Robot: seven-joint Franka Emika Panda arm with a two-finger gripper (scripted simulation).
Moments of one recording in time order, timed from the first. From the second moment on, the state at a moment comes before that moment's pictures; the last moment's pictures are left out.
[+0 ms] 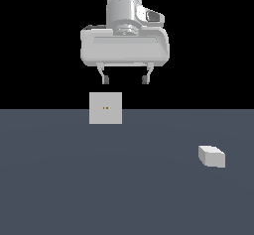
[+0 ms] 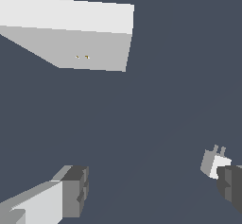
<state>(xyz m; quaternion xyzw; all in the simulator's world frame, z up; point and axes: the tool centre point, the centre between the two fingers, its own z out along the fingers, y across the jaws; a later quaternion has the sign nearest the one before) -0.001 0.003 0.165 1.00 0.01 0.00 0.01</state>
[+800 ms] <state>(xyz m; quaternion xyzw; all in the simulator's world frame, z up) -0.010 -0.020 0.153 1.00 -0.01 0.03 0.01</state>
